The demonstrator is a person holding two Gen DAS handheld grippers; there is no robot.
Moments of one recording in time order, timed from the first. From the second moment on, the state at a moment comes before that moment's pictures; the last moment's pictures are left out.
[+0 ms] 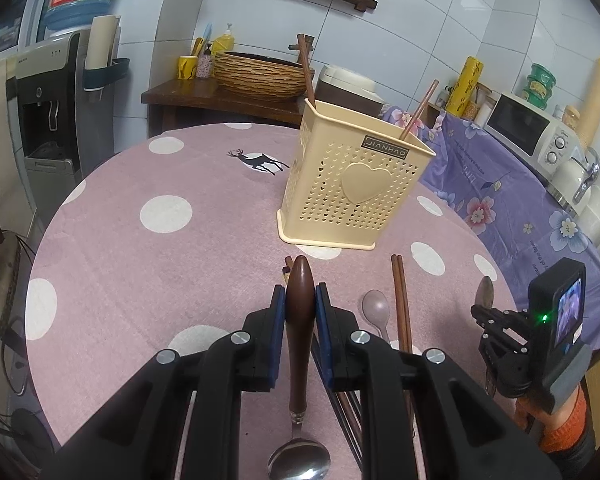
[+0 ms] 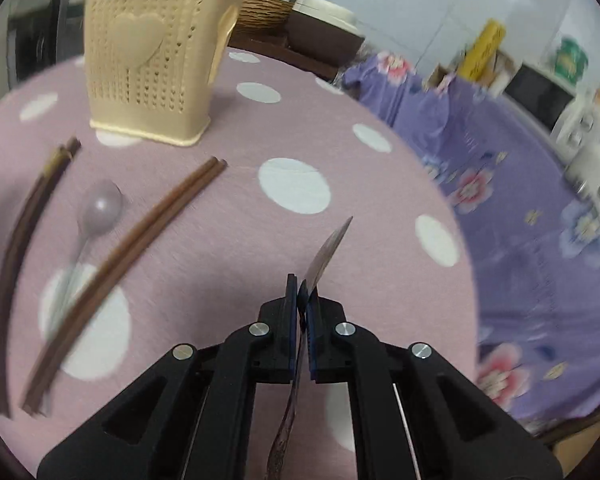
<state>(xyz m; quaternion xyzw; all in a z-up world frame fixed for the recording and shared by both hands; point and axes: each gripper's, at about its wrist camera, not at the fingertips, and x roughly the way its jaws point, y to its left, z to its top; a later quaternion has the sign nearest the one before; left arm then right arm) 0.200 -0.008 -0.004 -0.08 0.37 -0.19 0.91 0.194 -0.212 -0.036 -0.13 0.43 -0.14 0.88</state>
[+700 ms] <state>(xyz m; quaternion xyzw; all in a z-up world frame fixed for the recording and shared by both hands) 0.199 -0.009 -0.005 -0.07 0.37 -0.19 0.91 0.182 -0.255 -0.024 0.06 0.43 0.00 0.90</state>
